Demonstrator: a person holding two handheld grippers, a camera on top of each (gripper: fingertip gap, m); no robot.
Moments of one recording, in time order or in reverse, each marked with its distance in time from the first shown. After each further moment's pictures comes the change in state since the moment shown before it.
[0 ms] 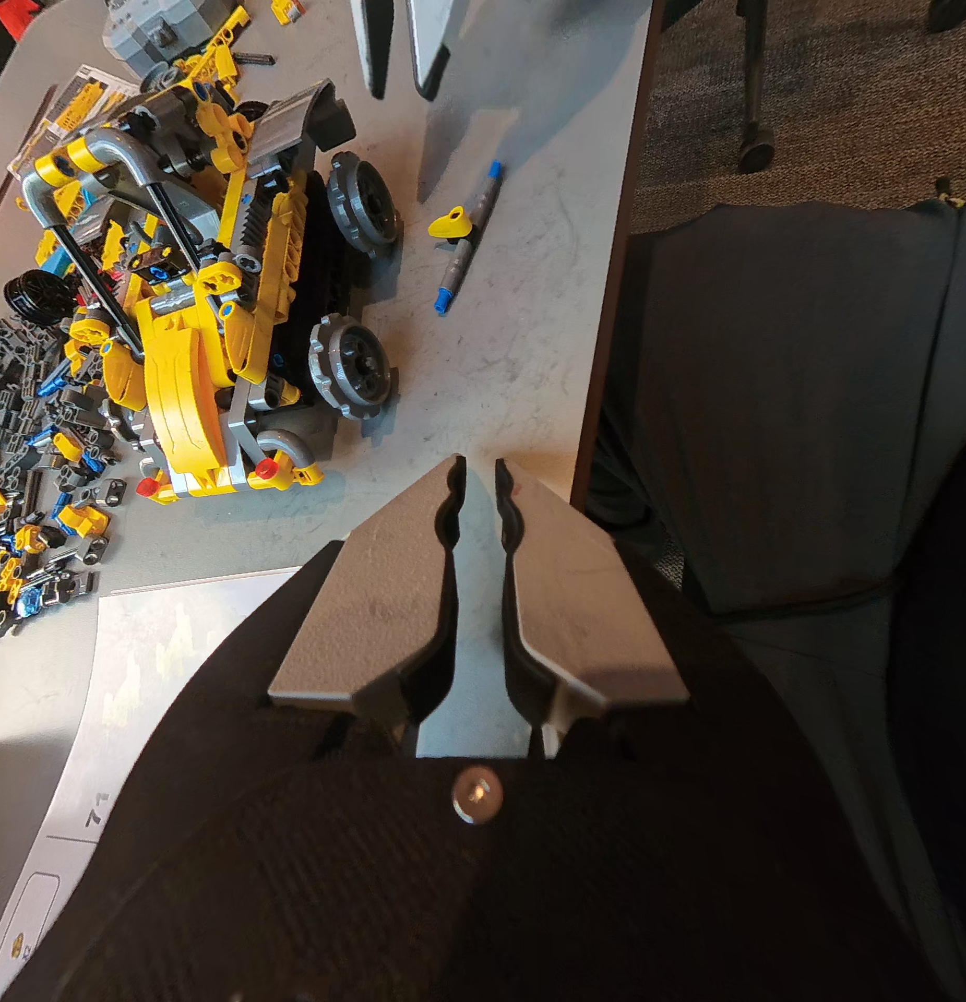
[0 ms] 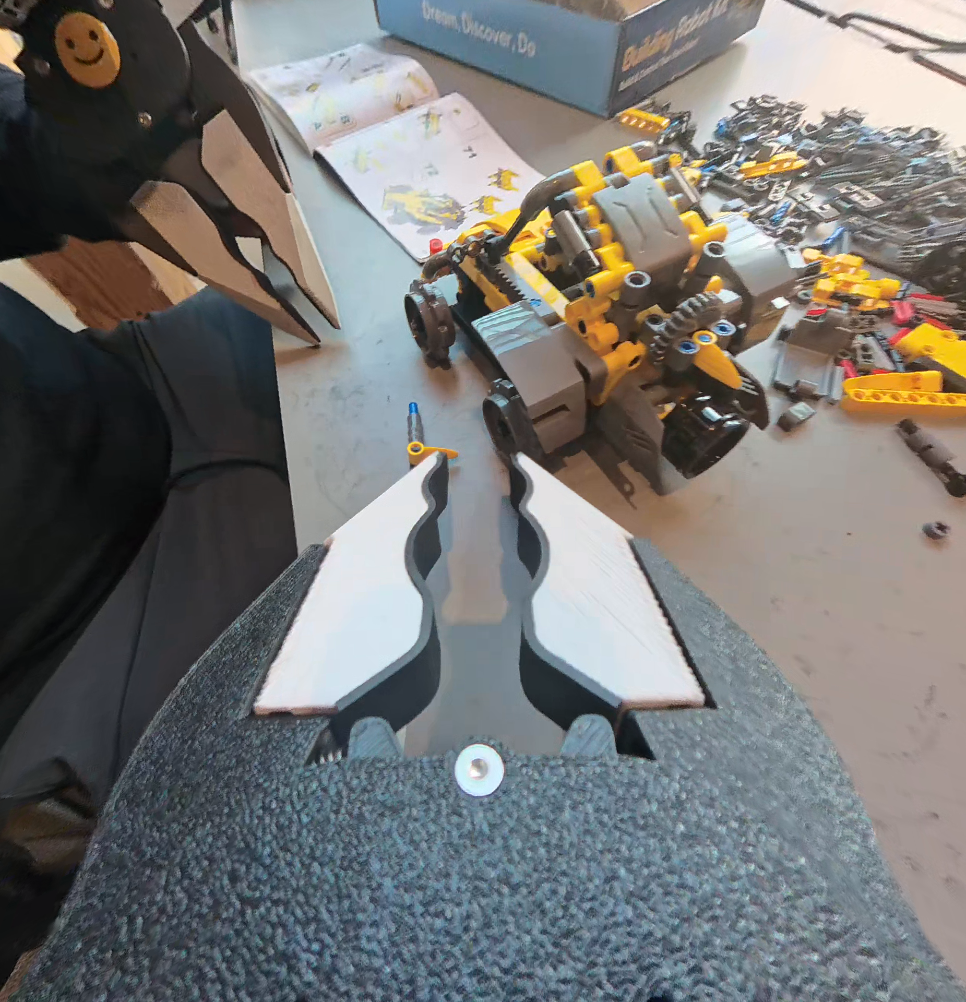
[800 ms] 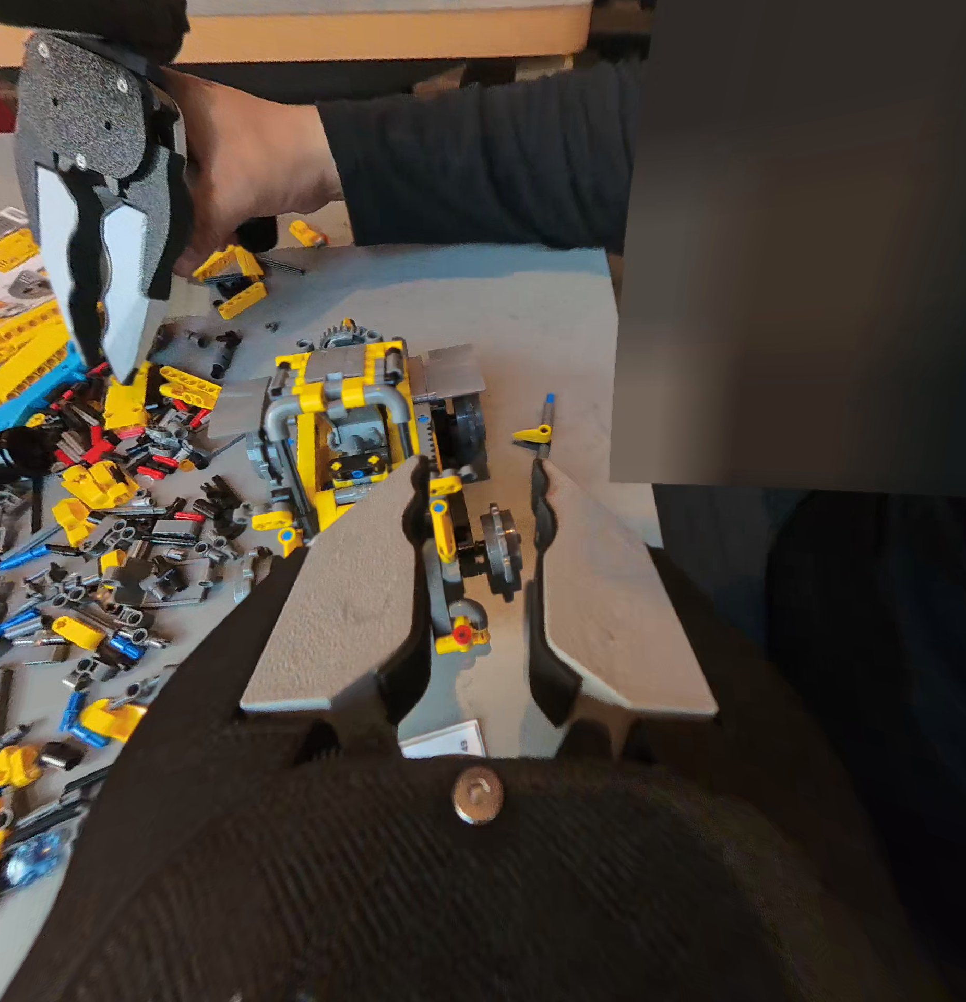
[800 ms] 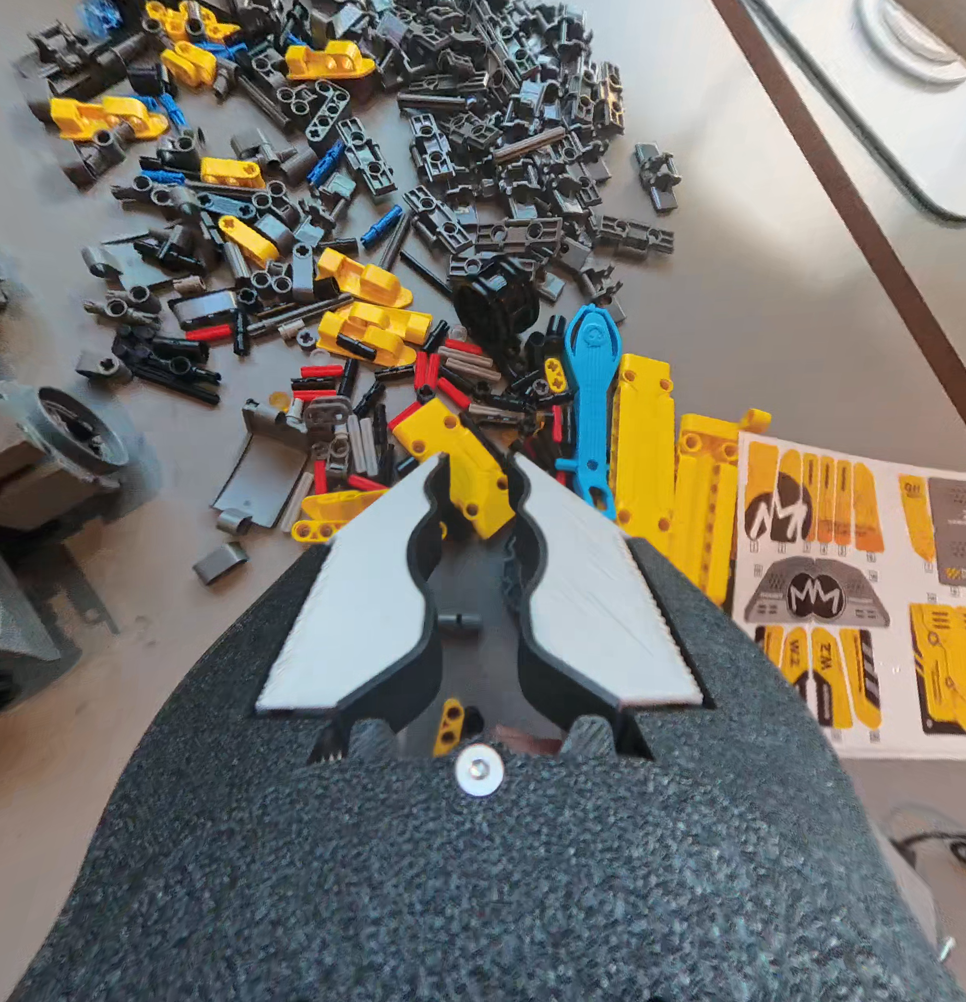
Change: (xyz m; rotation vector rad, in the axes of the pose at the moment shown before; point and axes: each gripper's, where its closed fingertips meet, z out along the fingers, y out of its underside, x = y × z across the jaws) left arm -0.078 -0.075 -0.005 0.256 0.356 -0.158; right arm 0.245 -0.023 0.066 -0.317 0.214 -0.077
